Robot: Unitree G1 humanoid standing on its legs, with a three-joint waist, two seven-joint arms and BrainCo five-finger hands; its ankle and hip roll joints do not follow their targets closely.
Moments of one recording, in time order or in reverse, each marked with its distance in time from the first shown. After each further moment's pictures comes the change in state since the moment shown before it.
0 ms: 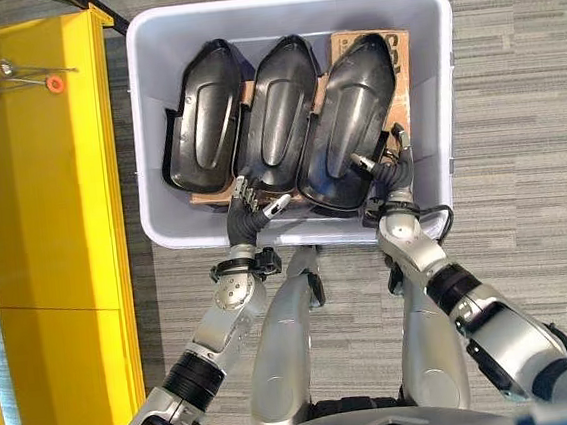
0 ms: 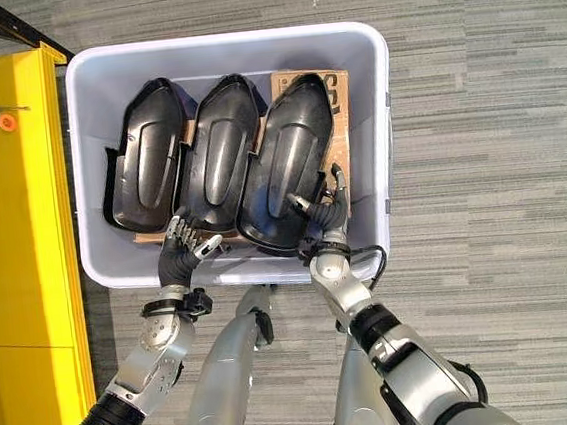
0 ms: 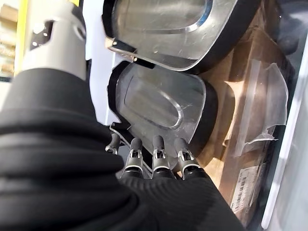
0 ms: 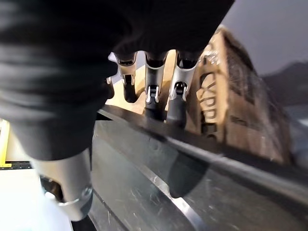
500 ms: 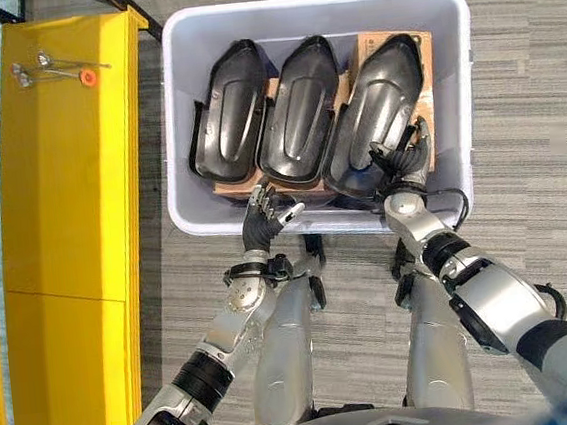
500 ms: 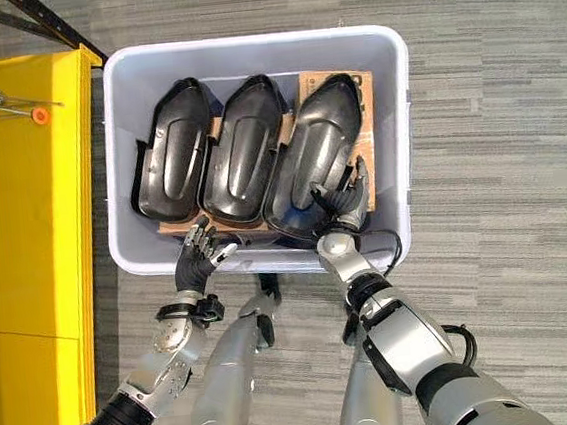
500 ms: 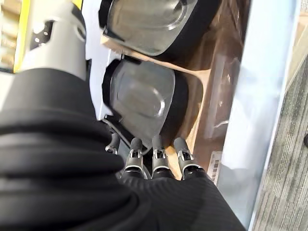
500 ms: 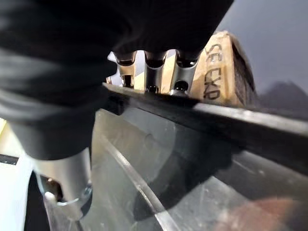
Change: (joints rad) left arm -0.019 -0.013 -0.075 0.058 -0.041 -0.002 -0.023; right arm -0.191 -0.006 -0.079 0.358 -0.020 -0.012 -0.046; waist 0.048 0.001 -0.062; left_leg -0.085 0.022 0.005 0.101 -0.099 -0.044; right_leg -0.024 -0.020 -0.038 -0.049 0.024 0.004
